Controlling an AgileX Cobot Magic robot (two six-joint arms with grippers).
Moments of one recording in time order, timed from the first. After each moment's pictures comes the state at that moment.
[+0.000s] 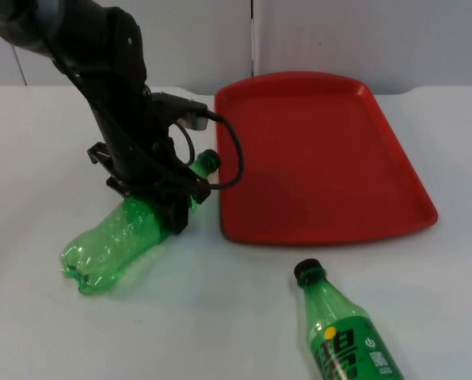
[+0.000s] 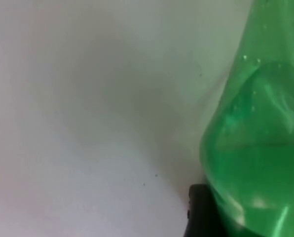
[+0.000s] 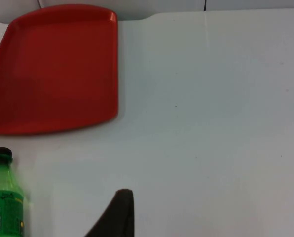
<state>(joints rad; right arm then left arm) 0.03 0.00 -0.52 0.01 1.08 0.01 -0.32 2.33 -1.60 -0.15 0.84 0.34</state>
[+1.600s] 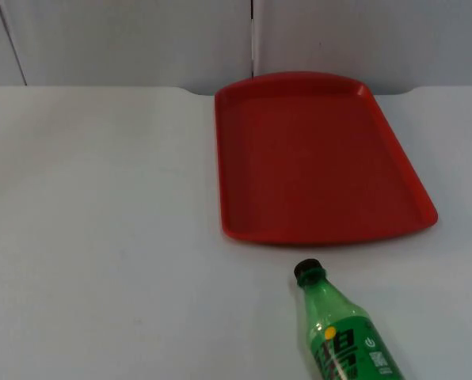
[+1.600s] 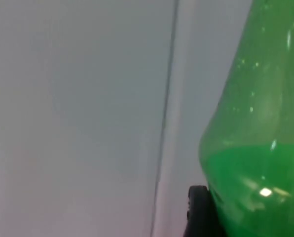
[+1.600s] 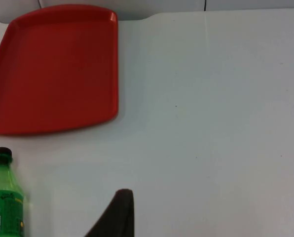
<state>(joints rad) 0.03 0.00 -0.52 0.01 1.08 0.01 -0.32 1.72 -1.60 -0.84 0.11 0.72</state>
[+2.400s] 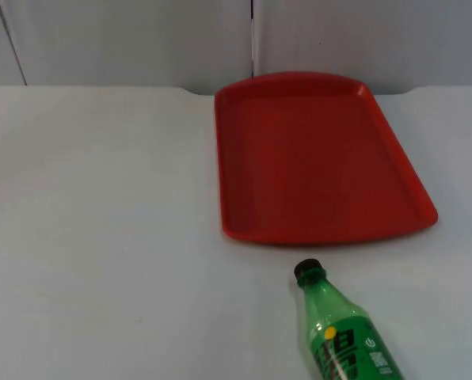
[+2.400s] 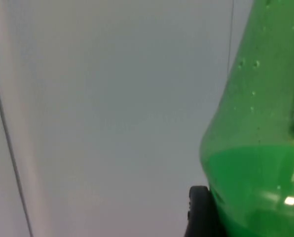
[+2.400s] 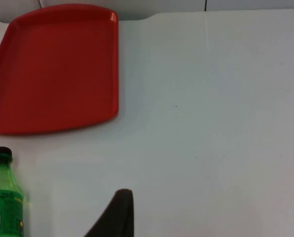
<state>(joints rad) 0.03 0.00 -0.52 0.01 1.08 0.01 -0.28 1.91 -1.73 -1.70 0.57 1.75</state>
